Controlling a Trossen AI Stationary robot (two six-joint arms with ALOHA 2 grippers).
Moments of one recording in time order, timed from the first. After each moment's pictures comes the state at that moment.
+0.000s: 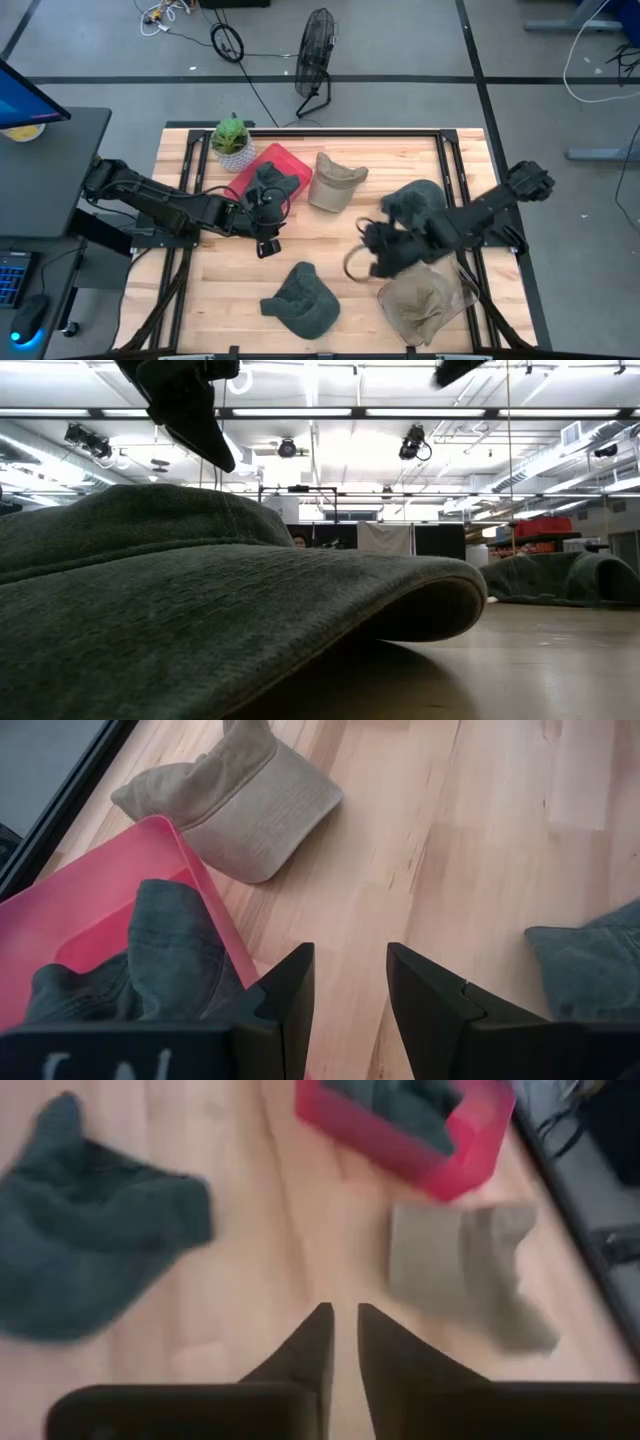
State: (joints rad) left arm -0.27 1.32 0.95 -0.56 -0.51 -0.38; right arm 0.49 1.50 1.36 -0.93 0.59 0.47
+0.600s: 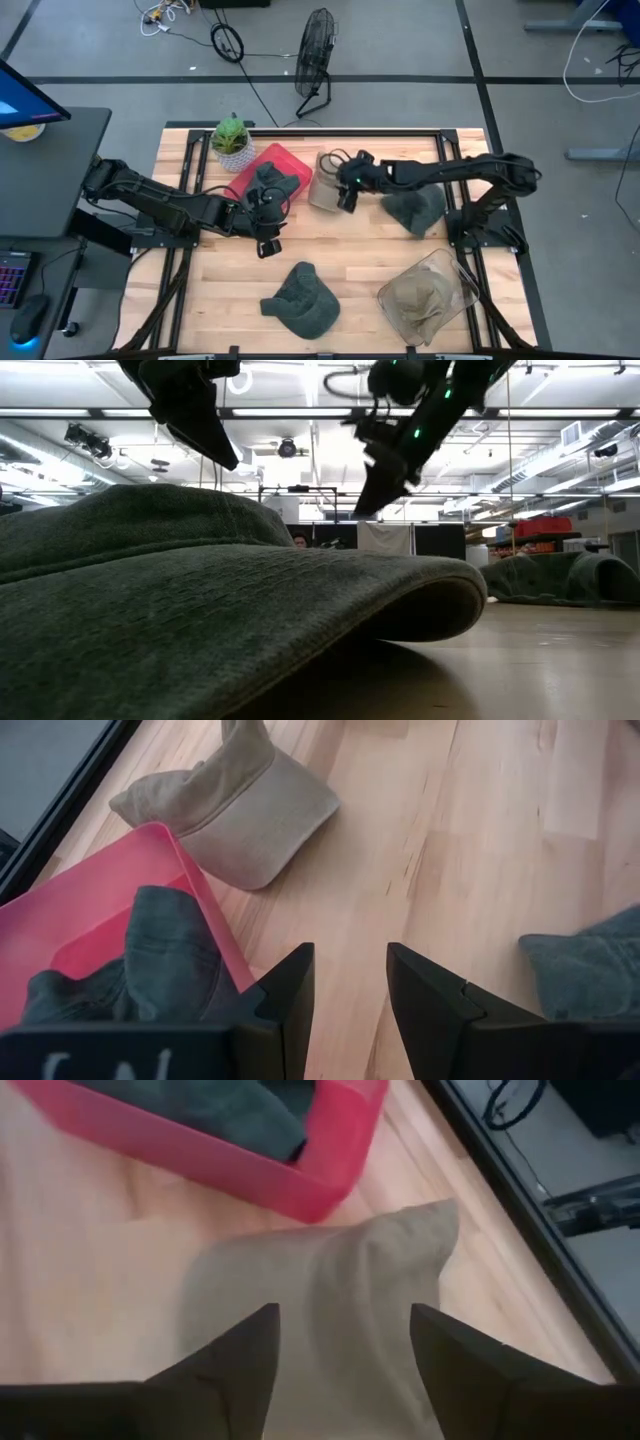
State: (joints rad) left arm -0.27 1.32 0.95 -0.55 -0.51 -0.38; right arm -0.15 1.59 1.06 -0.29 0.28 0.05
